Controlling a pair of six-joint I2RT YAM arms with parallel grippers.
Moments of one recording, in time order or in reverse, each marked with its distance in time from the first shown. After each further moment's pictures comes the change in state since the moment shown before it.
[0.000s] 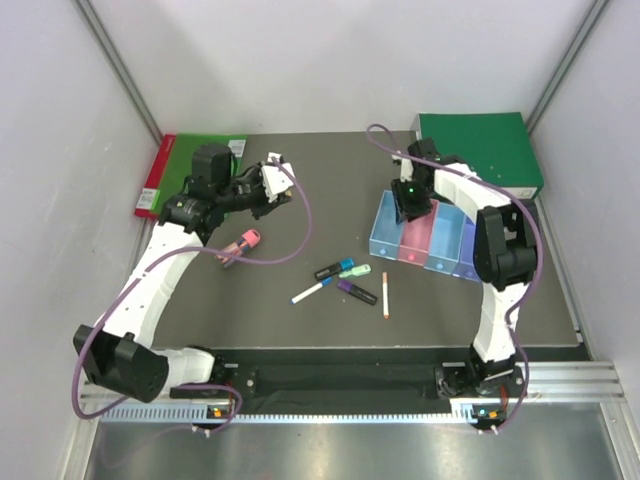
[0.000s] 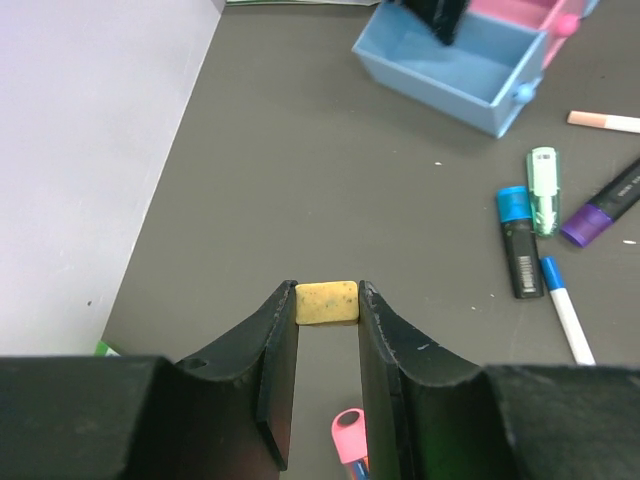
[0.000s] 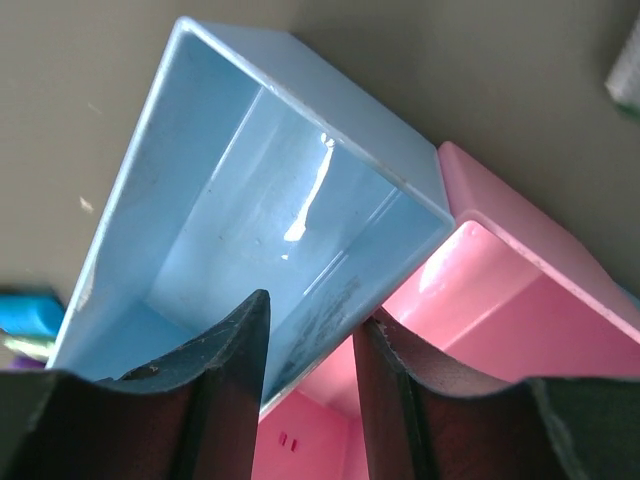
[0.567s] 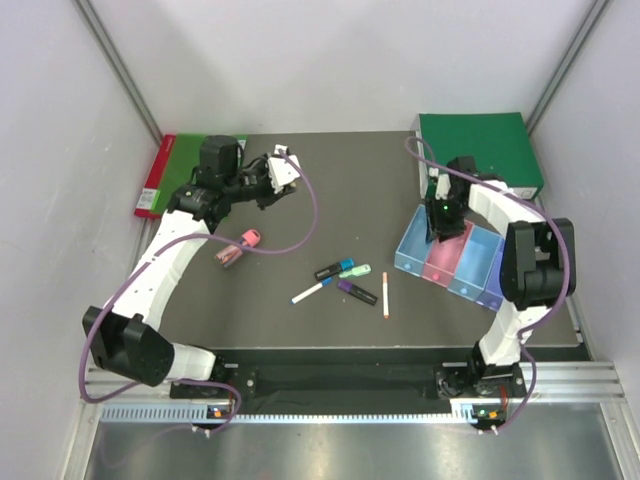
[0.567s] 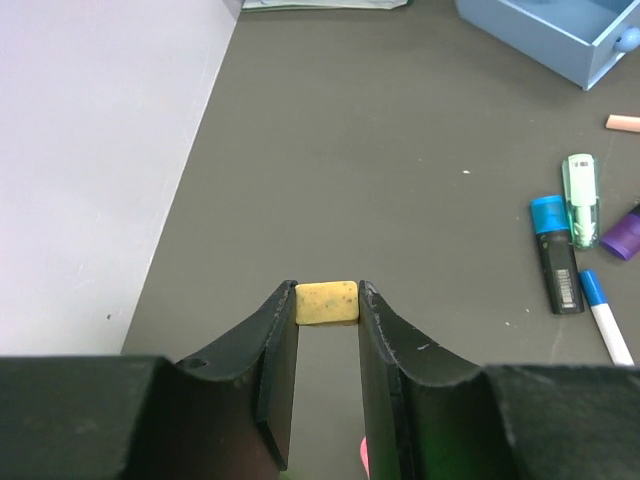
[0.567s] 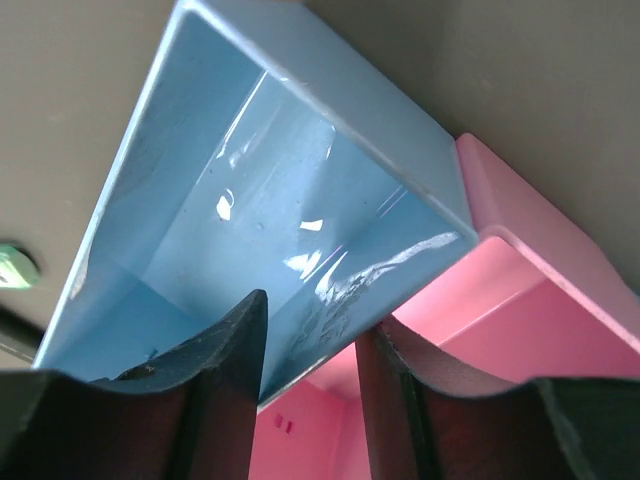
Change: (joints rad) left arm -0.004 0.081 0.050 0.045 -0.006 0.022; right arm -0.176 -0.200 -0.279 -0.002 -0.028 -0.038
